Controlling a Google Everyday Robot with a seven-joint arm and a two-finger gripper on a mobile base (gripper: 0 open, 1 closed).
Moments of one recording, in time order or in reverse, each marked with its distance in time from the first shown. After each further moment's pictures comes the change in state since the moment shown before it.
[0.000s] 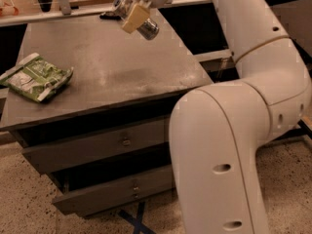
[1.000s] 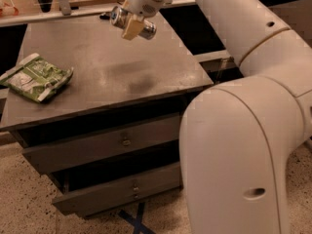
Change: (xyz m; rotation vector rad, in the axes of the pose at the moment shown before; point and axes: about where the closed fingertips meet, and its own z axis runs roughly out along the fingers) arm 0.019 -0.028 0.038 0.155 0.165 -0.203
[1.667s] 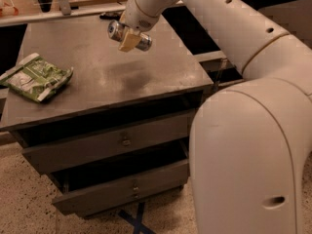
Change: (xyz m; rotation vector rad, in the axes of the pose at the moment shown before) arm 0.003 0.021 0.030 -0.016 -0.020 0.000
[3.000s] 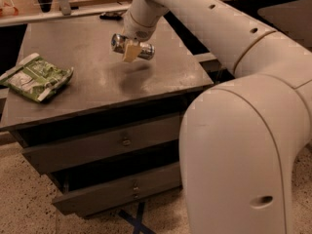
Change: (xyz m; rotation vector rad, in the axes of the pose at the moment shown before) arm 0.022 0.018 0.029 -0.053 0.139 0.020
